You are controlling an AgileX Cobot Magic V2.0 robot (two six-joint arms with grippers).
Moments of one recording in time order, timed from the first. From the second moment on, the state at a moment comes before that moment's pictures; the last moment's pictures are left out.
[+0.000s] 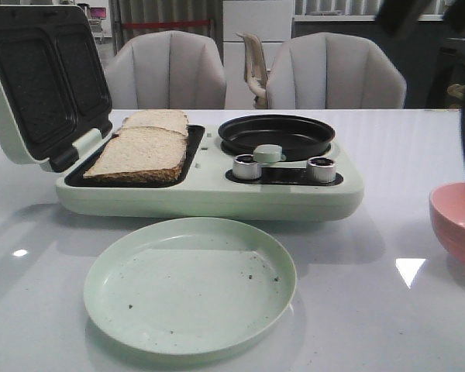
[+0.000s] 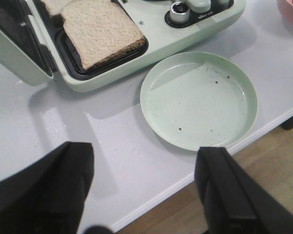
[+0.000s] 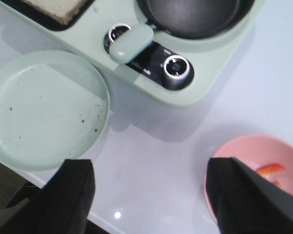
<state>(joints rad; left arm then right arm) -0.74 0.68 -0.75 0.20 0.84 -0.21 0.37 1.15 -1.06 0.04 0.86 -0.07</state>
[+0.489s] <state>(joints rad) -0.74 0.68 -0.75 0.24 0.80 -0.21 0.37 0.91 -0.77 0.02 0.90 -0.03</state>
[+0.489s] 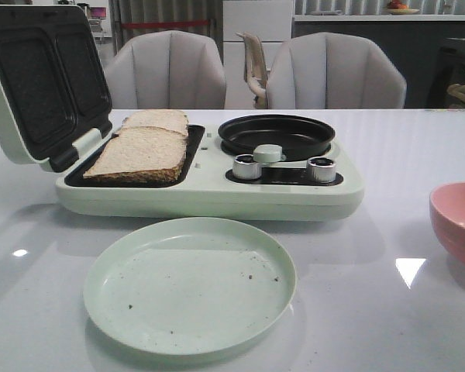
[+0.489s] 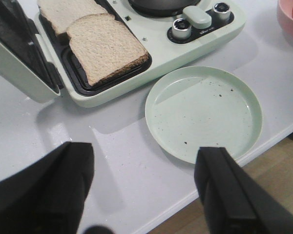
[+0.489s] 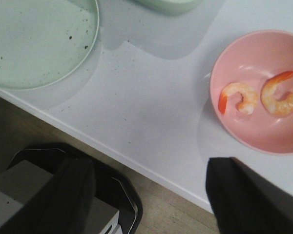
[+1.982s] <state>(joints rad) 0.15 1.79 -1.52 -0.69 0.78 0.38 0.37 0.91 -0.77 0.02 0.90 -0.03</state>
